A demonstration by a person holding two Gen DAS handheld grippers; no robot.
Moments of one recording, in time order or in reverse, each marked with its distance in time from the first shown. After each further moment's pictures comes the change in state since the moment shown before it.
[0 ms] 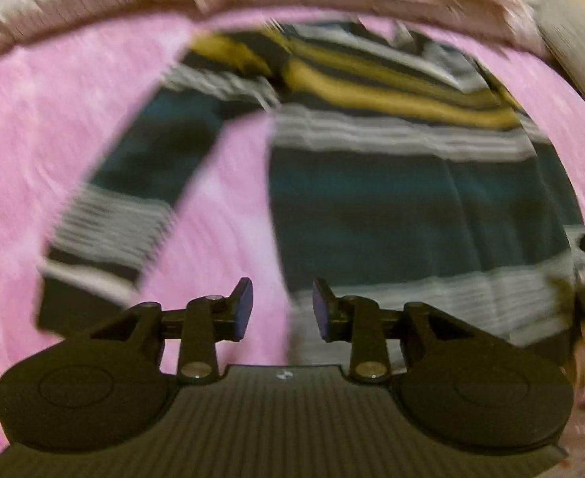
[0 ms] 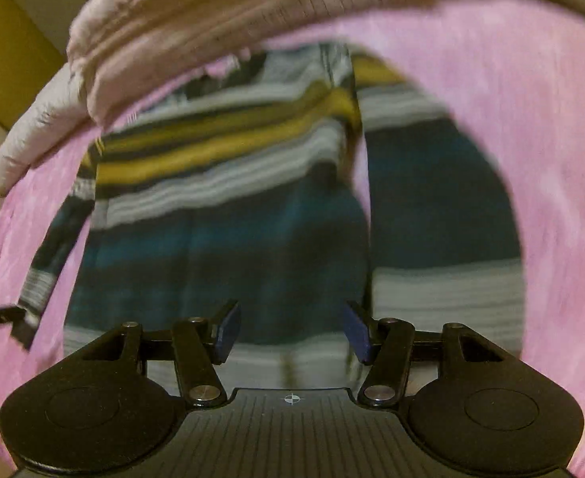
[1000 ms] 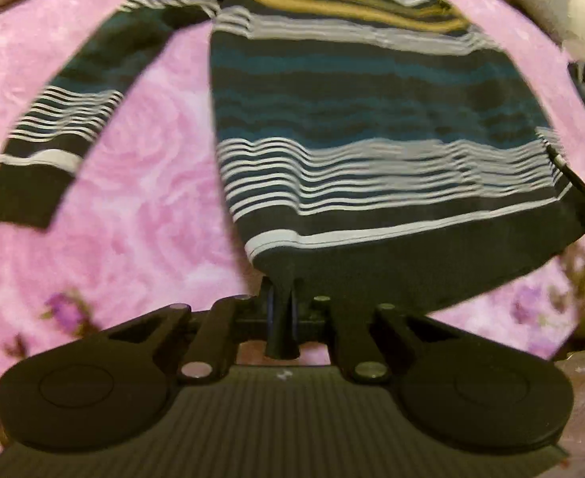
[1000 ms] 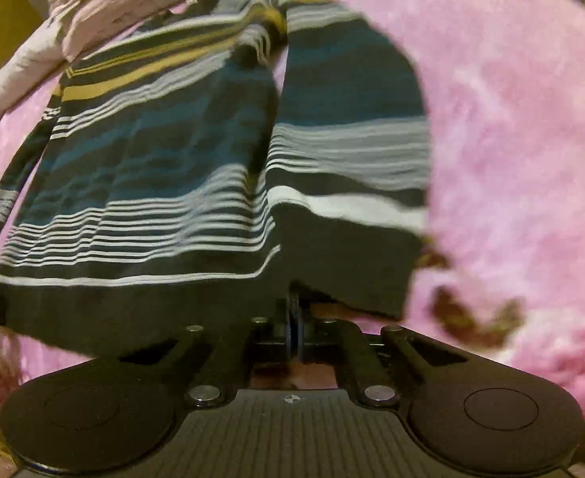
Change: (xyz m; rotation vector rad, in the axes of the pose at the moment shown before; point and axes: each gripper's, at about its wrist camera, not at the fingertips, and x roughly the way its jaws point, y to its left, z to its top) left arm -0.010 -0.025 -0.095 0.059 0.059 -0.059; right arm -0.042 -0.050 -0.083 -0.066 0.065 -0.115
